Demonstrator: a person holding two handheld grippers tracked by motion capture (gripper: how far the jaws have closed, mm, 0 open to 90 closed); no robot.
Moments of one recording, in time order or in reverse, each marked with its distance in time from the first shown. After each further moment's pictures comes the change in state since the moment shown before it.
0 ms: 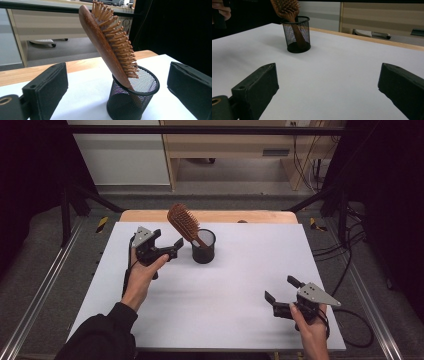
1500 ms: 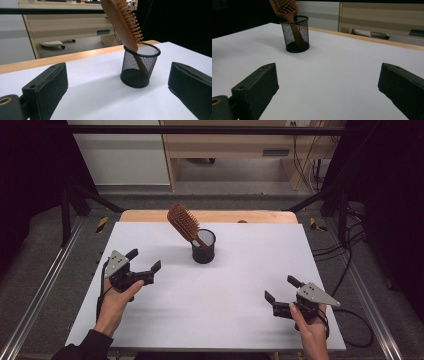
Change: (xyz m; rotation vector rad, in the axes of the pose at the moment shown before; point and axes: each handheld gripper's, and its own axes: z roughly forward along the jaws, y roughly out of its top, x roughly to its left) left arm 0.020 -0.036 -0.086 -0.010 0.039 0.086; right arm -0.001 -0.001 0.001 -0.001 -0.008 -0.002
